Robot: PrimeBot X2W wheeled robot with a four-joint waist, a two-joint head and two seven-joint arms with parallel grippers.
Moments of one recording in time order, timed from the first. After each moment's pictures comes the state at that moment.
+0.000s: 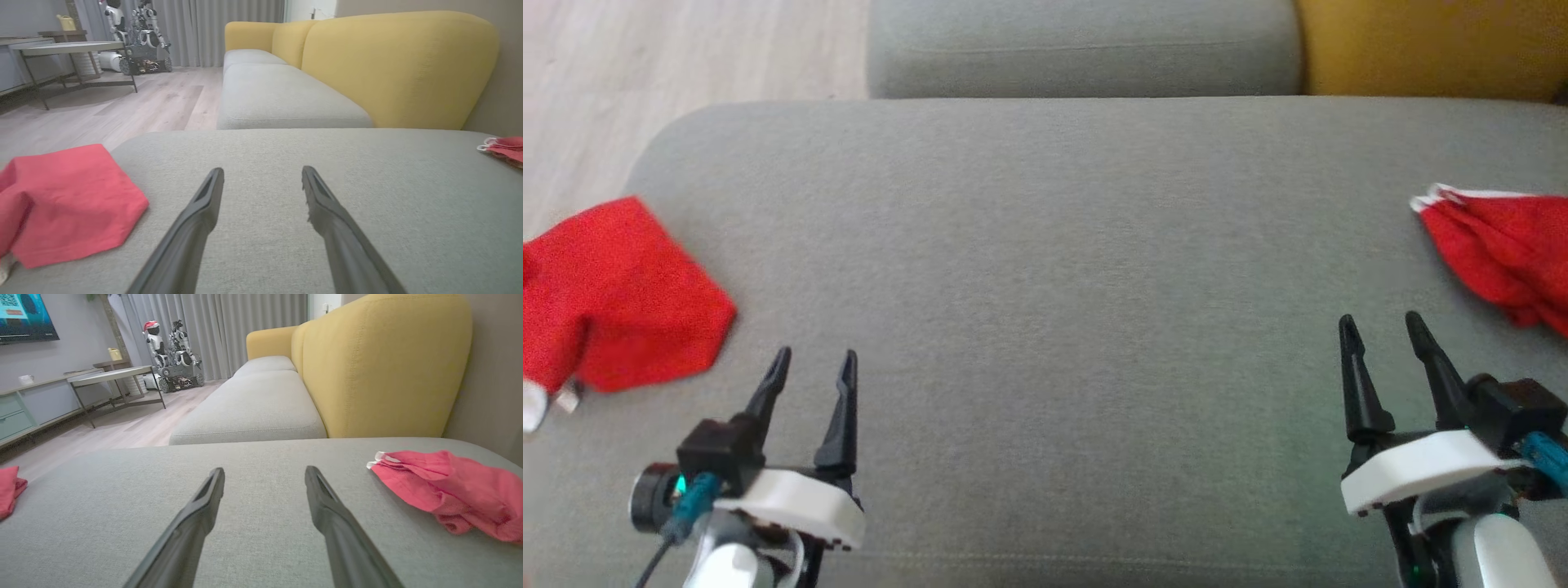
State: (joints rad) left arm -0.01 0.25 -0.33 0.12 -0.32 0.12 -0.23; right arm 0.02 -0.05 -0.02 0.04 0.15 0.12 0.01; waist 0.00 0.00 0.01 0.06
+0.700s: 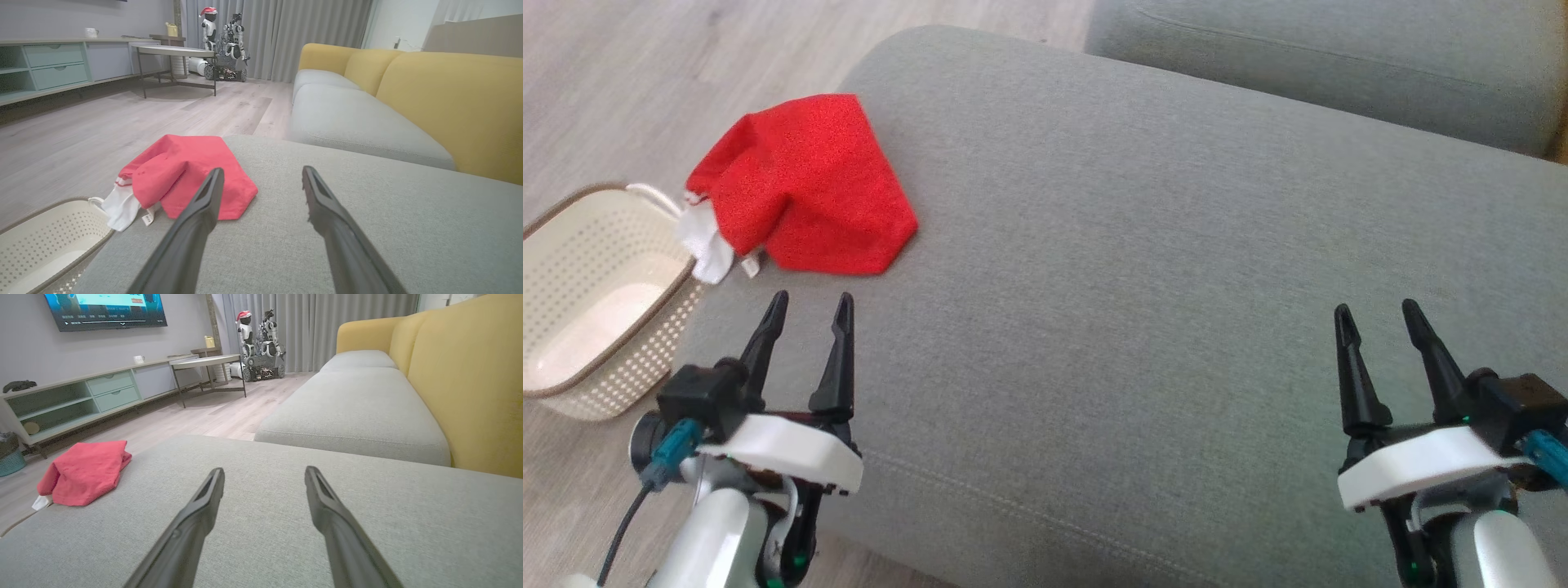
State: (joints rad) left arm -0.13 0.24 -0.32 0.17 -0.38 0.05 -0.24; right arm 0.03 -0.05 -0.01 -0.02 0.15 0.12 0.01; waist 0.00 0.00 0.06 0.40
